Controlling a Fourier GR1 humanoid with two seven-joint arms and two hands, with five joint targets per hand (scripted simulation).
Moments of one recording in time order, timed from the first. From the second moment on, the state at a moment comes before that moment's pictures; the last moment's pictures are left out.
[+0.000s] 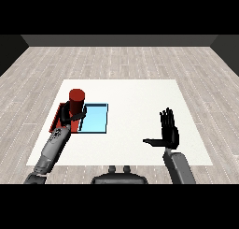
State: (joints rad) left arm -0.38 0.43 -0.19 -1.21 0.23 0.53 -0.23; right arm 0.07 -0.21 0.18 -1.85 -0.35 -0.20 -0.26
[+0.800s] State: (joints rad) left arm -0.57 0.53 -0.17 -0.39 0.08 0.42 -0.09; right arm -0.02 -0.20 0.11 -1.68 -0.36 -0.18 -0.29
